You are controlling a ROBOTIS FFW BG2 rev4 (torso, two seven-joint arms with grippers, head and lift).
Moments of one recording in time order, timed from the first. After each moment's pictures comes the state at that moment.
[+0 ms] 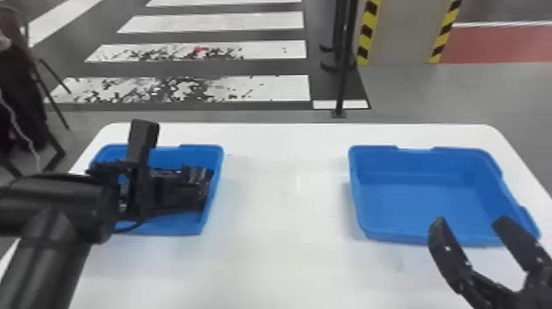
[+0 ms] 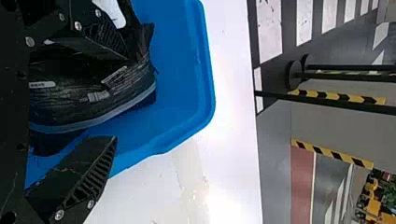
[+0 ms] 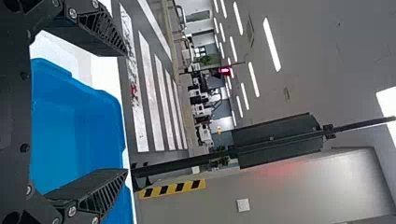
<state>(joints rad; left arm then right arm) -0.19 0.31 0.02 -1.69 0.07 1.00 -0.62 0.80 0.00 -0.08 -2.26 -0.27 -0.12 0.29</state>
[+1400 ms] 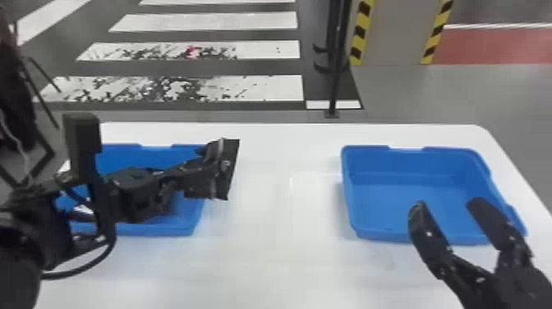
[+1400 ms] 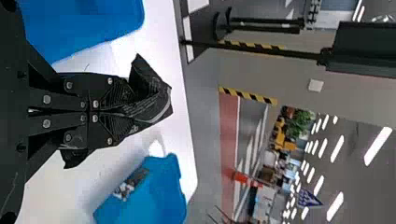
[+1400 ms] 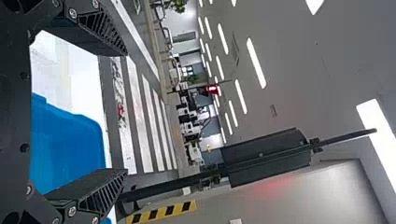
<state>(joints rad) 0.16 0.29 0.21 -2.25 0.36 0.94 -0.65 0.75 0.00 -0.06 -2.27 -0.31 -0.11 0.37</state>
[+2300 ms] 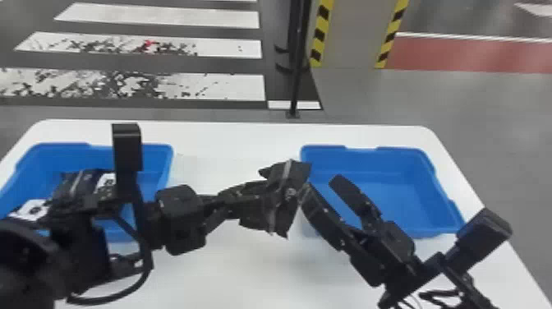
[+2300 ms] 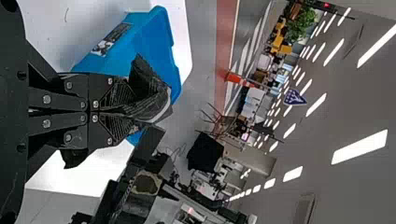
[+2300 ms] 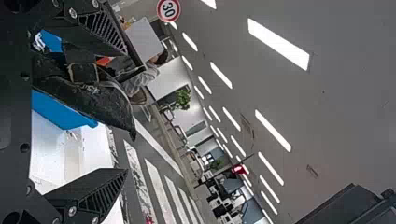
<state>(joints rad) 0.13 0.30 -0.09 -2.25 0.56 0.88 -0.66 0.51 -0.03 0.00 -2.19 -0.58 0.25 0.60</state>
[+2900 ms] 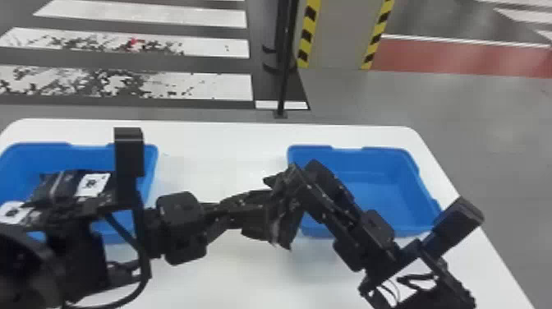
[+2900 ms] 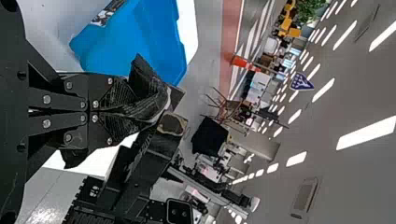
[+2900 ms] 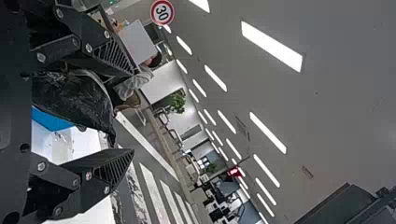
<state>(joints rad) 0.12 0.30 -0.15 -2.25 0.58 0.89 -0.65 0.46 -0.03 0.00 -2.14 -0.60 0.23 0.60</state>
